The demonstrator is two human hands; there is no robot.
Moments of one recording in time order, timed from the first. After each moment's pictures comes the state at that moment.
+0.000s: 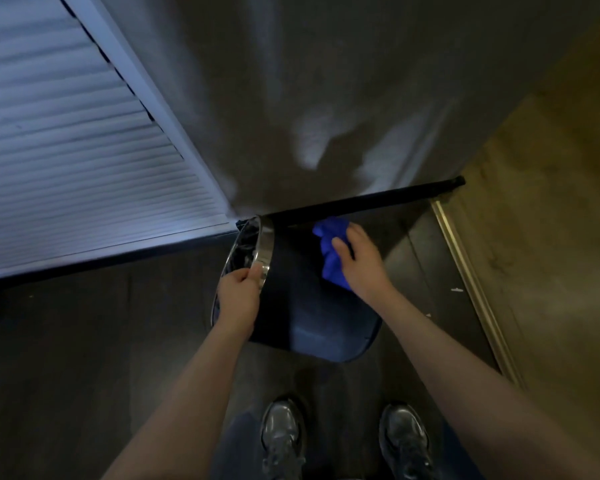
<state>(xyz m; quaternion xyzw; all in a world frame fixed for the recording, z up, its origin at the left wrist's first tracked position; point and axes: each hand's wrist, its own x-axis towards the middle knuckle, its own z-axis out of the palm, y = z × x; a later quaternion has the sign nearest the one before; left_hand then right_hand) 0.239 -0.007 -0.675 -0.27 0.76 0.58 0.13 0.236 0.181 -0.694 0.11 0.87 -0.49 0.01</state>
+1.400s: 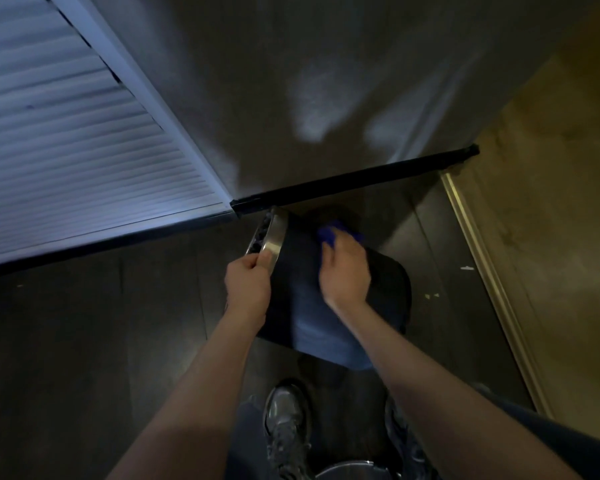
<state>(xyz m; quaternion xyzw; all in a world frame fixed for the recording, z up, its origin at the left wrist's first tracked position) 0.241 0.006 -0.689 -0.26 0.77 0.56 0.16 0.257 0.133 -0.742 0.20 0.92 -0.34 -0.01</state>
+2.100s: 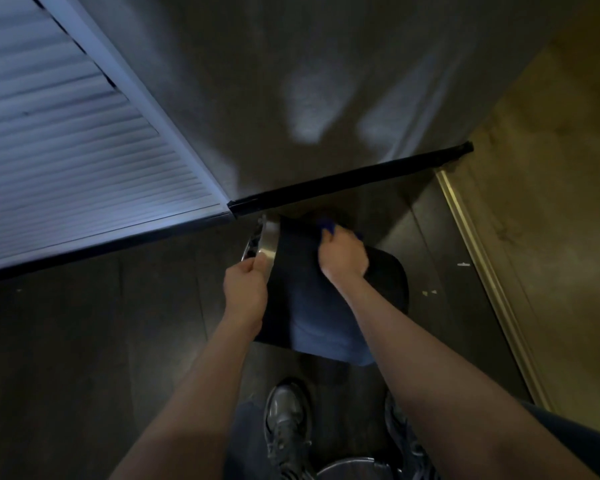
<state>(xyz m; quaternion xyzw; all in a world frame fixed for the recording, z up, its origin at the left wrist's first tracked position) 0.246 0.006 -0.688 -0.27 0.76 0.57 0.16 0.224 0.147 -0.747 0.29 0.90 -0.31 0.10</state>
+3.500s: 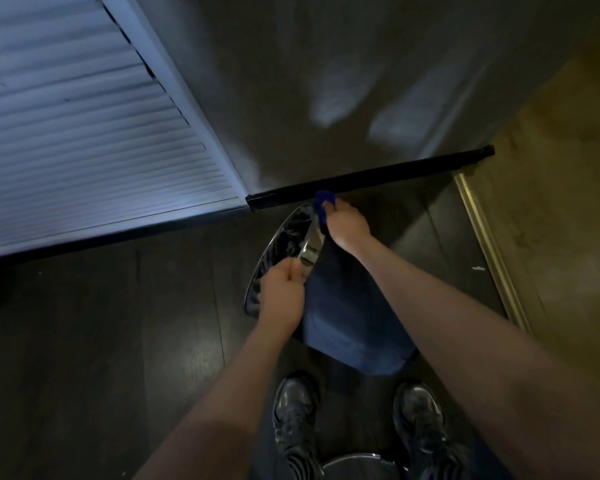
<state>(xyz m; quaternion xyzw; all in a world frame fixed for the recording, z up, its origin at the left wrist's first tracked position) 0.269 0.008 -0.686 -0.13 0.85 0.47 0.17 0.175 0.142 -0.732 0.21 0.87 -0.37 0.24</state>
